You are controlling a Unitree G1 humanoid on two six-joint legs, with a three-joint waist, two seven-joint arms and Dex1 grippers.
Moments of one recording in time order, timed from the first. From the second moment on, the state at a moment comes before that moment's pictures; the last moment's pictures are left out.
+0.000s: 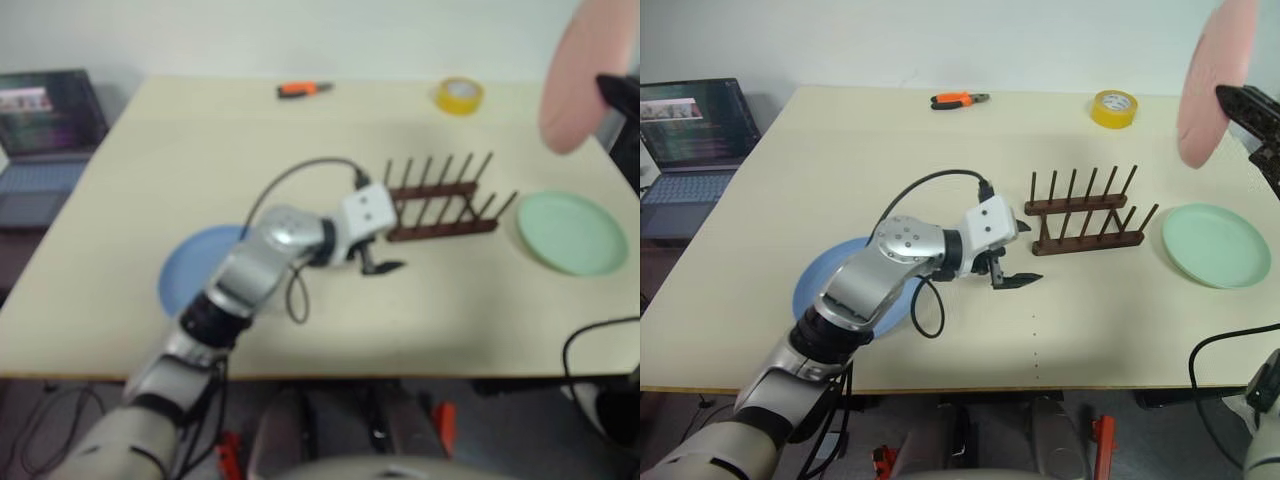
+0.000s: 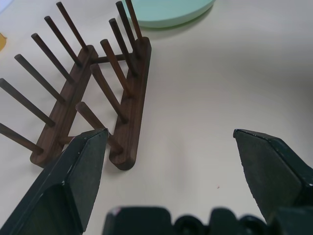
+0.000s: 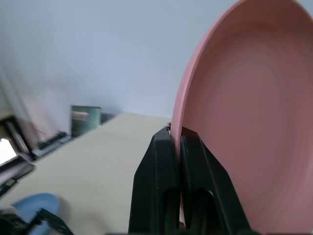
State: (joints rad) left arm -0.76 0.40 -0.47 -0.20 -0.11 0.69 -0.84; right arm -0.76 -0.89 -0.55 0.28 0.76 0.84 0.96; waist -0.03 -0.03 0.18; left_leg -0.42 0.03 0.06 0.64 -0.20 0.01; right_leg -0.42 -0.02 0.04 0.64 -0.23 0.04
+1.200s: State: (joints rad) left arm -0.73 0.49 -0.43 -0.33 -0.12 0.82 -0.80; right arm -0.89 -0.90 -0.37 0.78 0.68 0.76 1.35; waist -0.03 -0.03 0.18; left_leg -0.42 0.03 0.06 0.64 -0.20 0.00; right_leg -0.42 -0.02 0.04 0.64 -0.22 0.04
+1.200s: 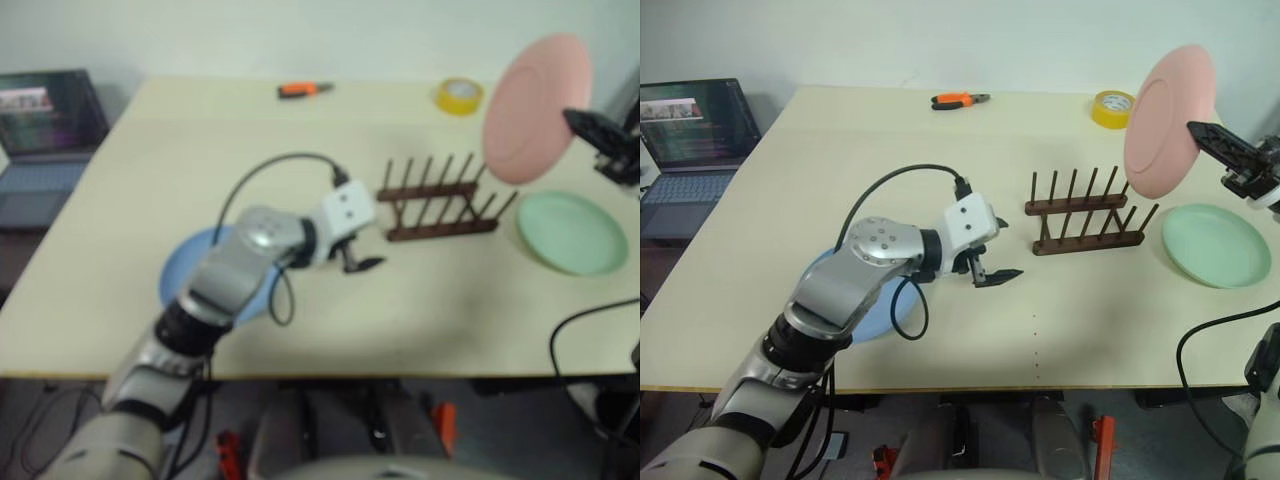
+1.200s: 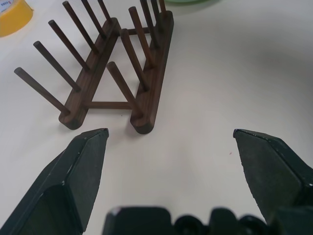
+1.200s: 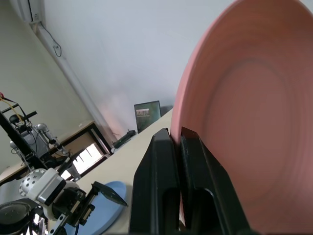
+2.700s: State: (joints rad) left arm -0.72 0.57 -0.43 -0.40 -0.16 0.91 -0.82; right arm -0.96 -0.88 -0.30 1.05 0.48 0.60 1.48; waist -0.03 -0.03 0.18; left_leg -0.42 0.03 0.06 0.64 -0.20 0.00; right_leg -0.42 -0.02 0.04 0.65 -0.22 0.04
